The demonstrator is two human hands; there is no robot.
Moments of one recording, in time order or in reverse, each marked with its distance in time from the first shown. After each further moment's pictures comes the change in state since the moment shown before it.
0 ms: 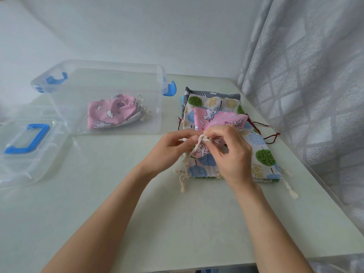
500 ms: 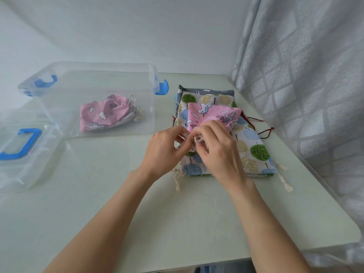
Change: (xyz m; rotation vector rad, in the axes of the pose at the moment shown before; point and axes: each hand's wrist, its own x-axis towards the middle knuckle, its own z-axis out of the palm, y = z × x) left_hand 0.004 -0.007 0.009 0.608 0.277 0.161; right_hand 0.003 -0.003 0.004 -0.311 -0.152 -0.040
